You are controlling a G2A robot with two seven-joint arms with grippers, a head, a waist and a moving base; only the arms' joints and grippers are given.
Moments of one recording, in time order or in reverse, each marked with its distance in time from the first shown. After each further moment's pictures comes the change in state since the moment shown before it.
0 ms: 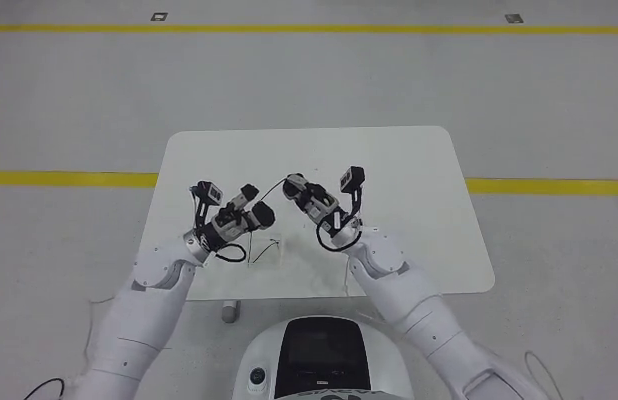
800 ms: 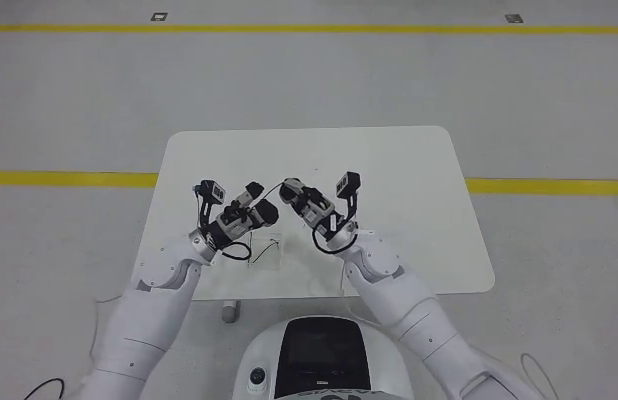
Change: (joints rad) left arm -0.002 -0.023 0.014 -0.017 0.060 0.006 0.064; right arm -0.012 -0.016 -0.010 0.005 0.020 0.015 -0.019
